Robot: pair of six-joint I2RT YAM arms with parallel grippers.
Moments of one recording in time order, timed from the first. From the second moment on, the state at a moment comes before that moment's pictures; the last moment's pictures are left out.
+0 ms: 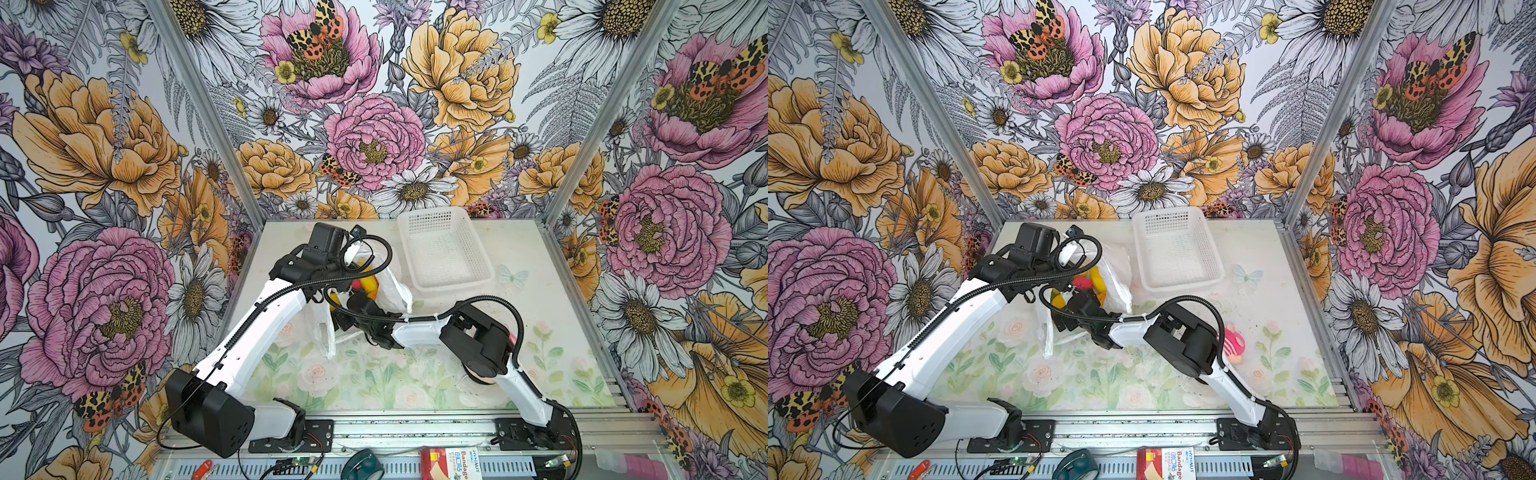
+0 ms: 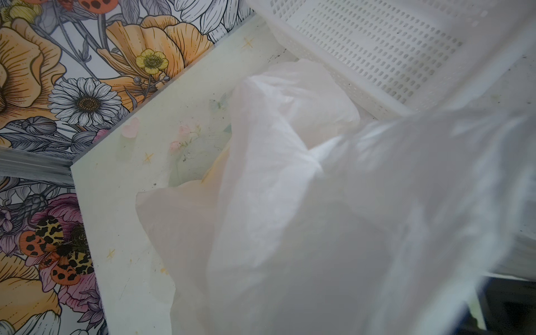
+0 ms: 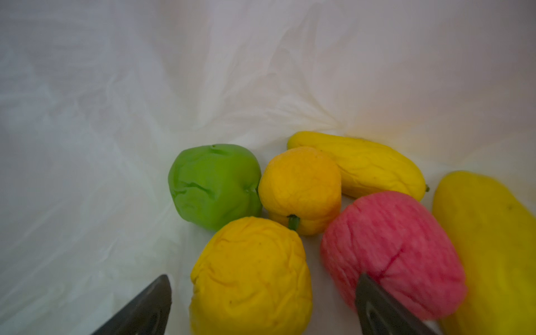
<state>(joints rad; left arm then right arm) -0.41 1.33 1.34 -0.82 -0.08 0.28 1.03 2.34 1.53 0.40 0.17 0.17</state>
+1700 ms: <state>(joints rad) -0.41 1.33 1.33 -0.82 -0.08 0.28 1.03 2.01 1.14 0.48 0.10 0.24</state>
